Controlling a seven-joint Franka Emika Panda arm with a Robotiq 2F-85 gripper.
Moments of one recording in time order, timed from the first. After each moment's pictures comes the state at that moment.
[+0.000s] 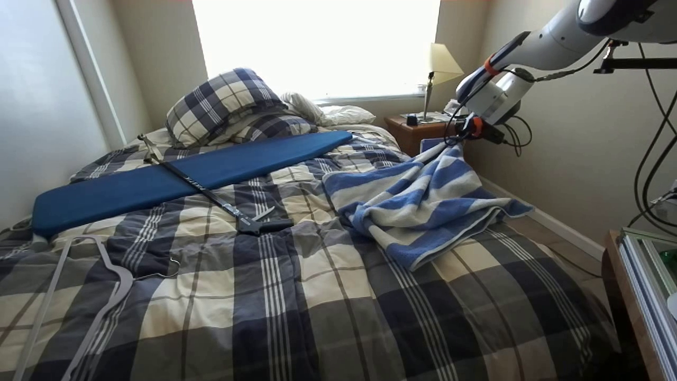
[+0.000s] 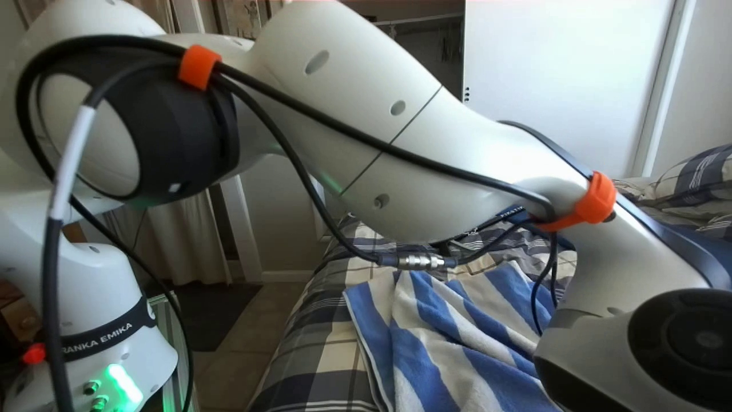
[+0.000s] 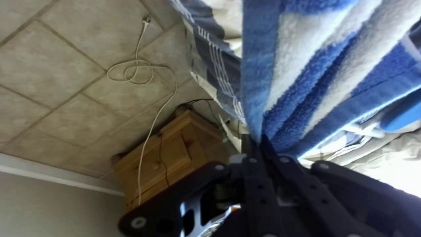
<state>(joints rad) -0.98 1.08 0.12 -1.30 0.69 3.06 -0.32</state>
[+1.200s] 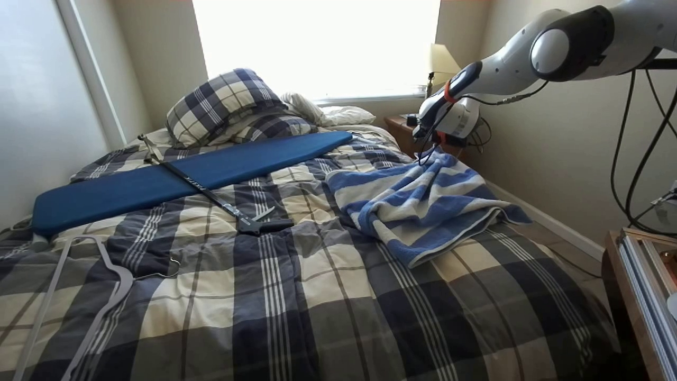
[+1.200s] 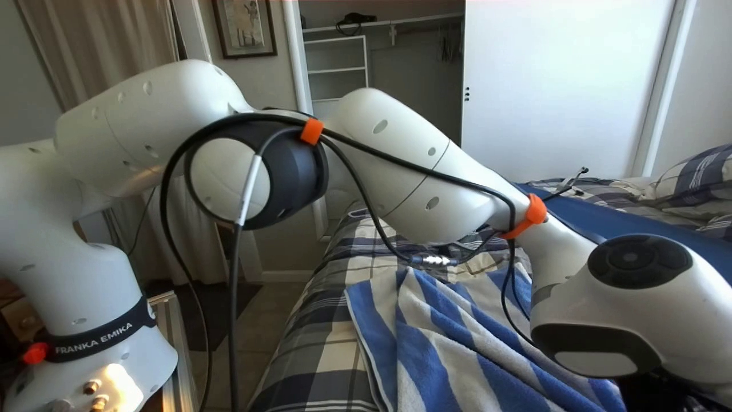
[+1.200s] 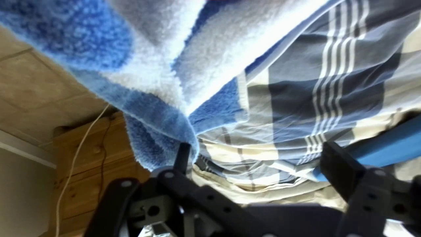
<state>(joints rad) -0.72 1.26 -0.05 -1.06 0.49 3.04 -0.16</state>
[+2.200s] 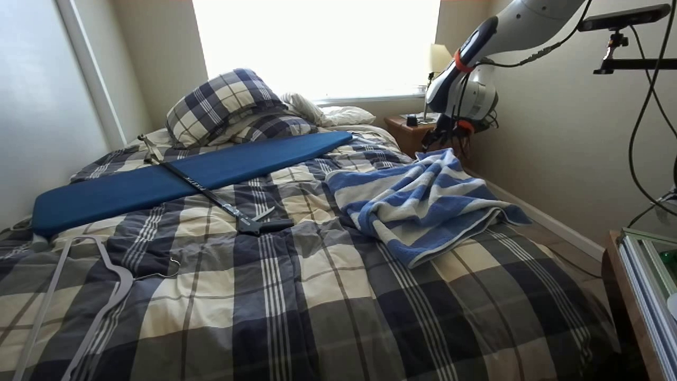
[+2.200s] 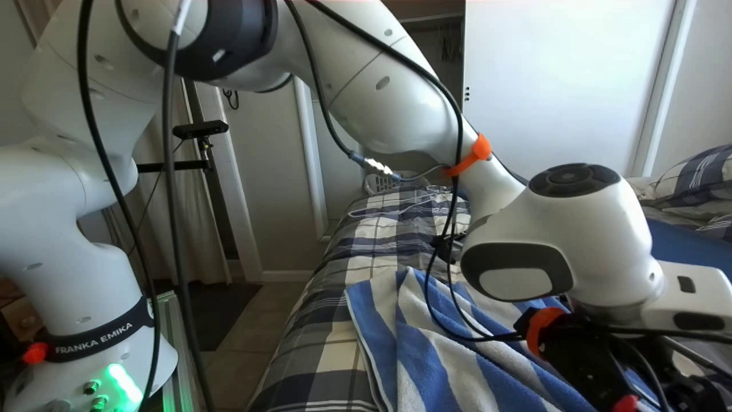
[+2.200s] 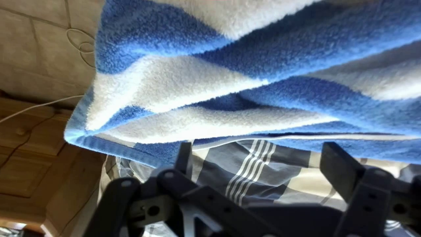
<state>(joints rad) -0.63 0.83 -0.10 -1.67 0.44 2.97 -0.66</state>
